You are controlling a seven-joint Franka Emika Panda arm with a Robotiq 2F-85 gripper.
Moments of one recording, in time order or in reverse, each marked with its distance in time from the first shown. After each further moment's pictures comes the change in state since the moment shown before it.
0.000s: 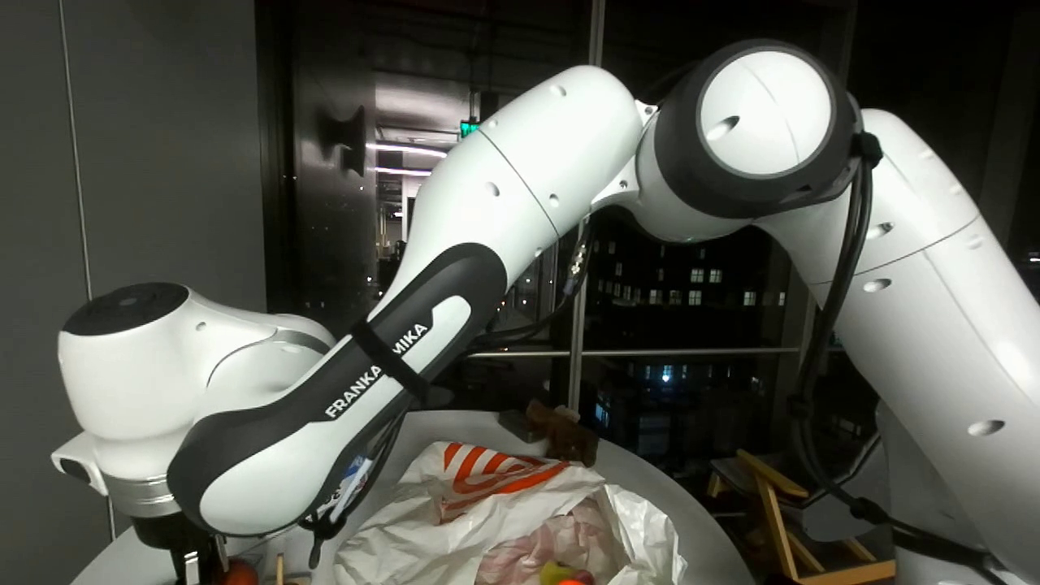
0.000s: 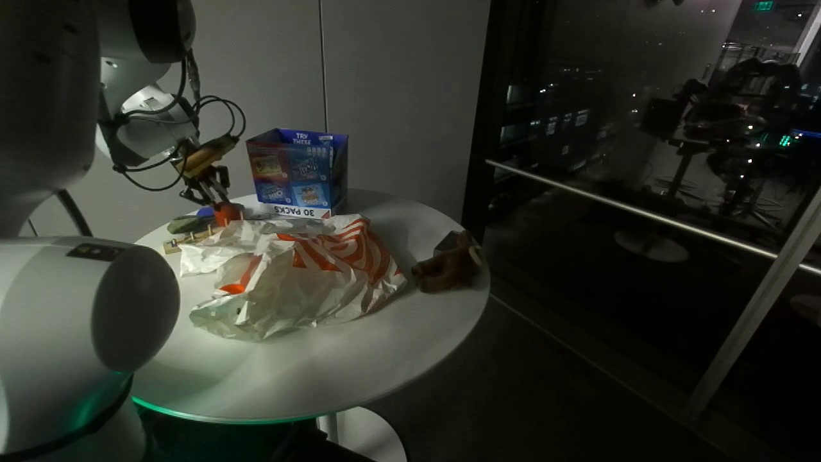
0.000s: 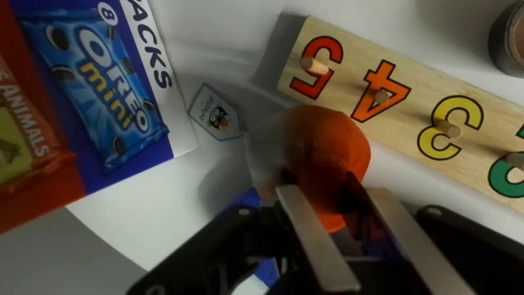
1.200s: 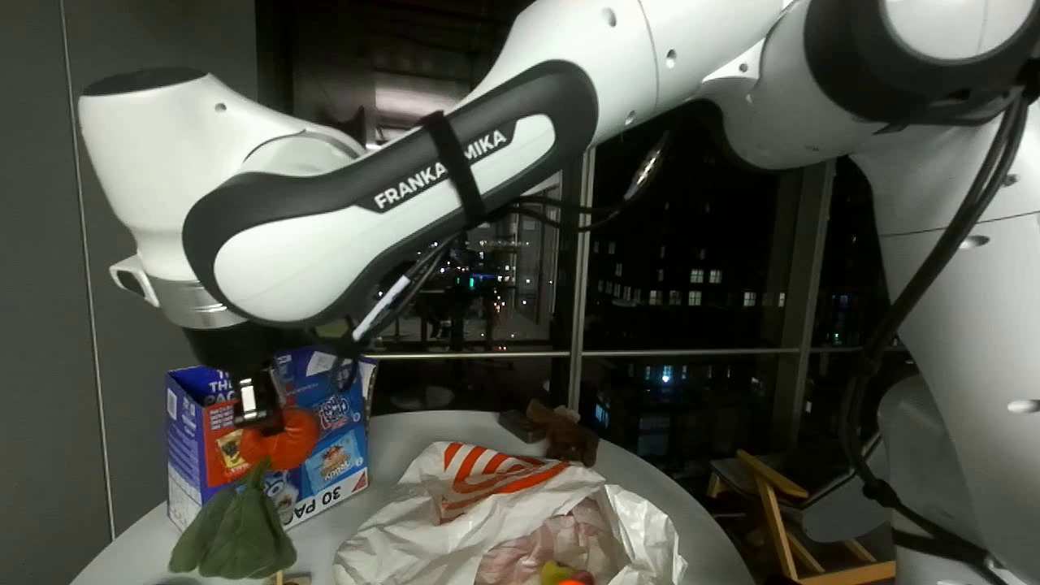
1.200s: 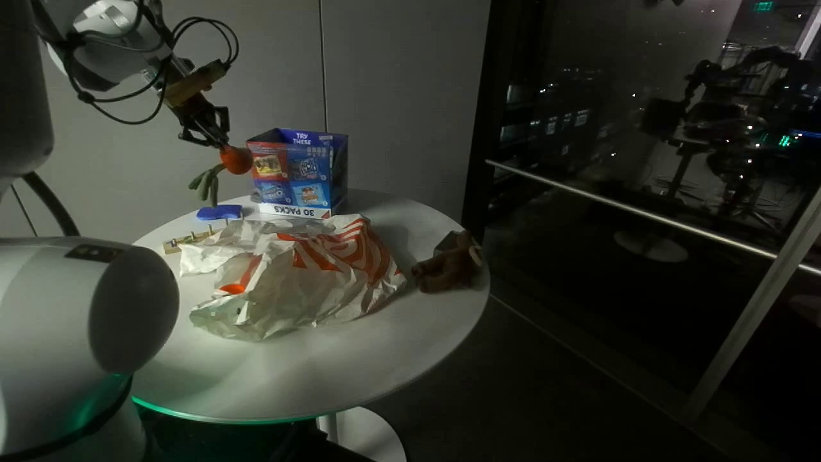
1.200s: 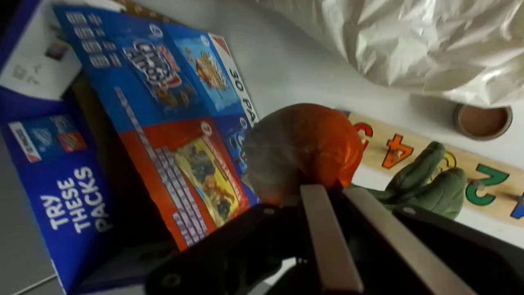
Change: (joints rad) arm -0.015 -0.312 0.008 -0.045 0.059 -0.296 -0.010
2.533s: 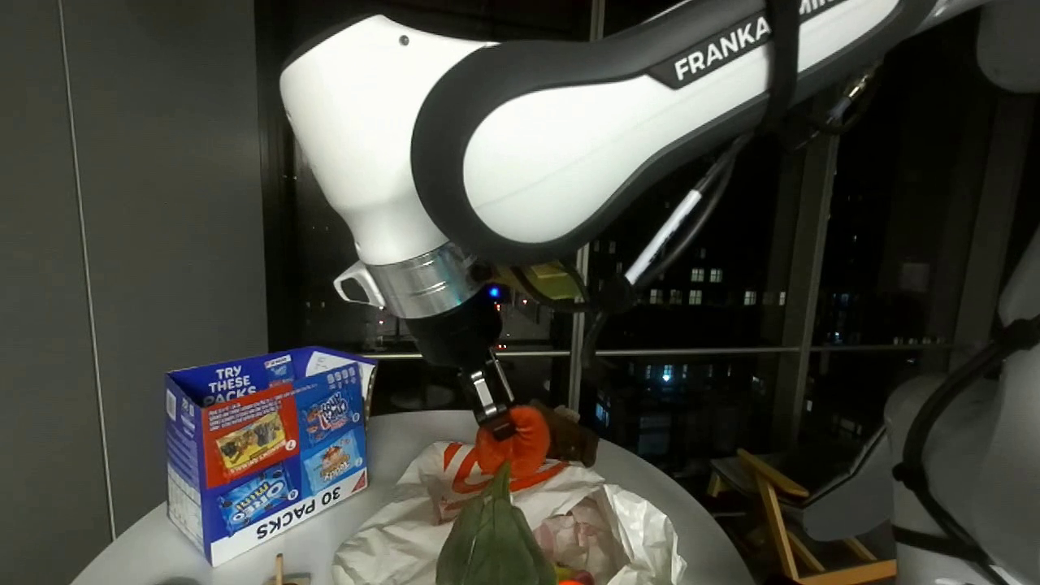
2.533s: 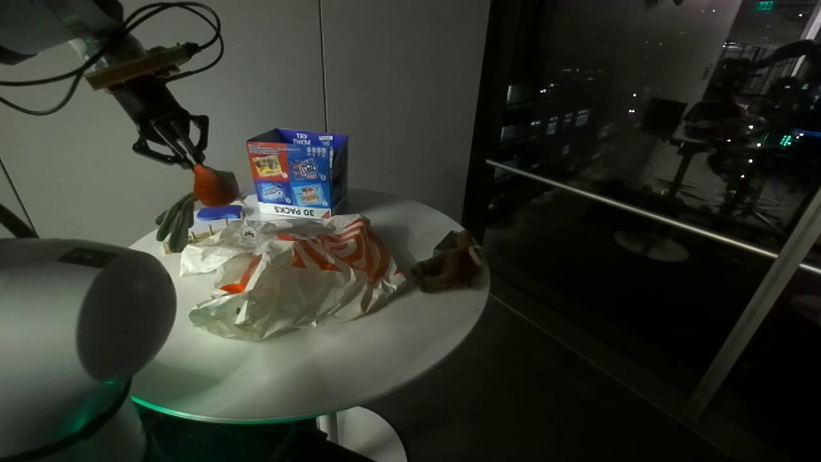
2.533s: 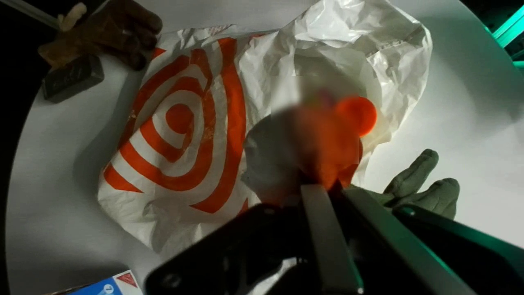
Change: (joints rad) arm -0.056 -0.515 0.062 -0.490 0.270 -0.343 0.022
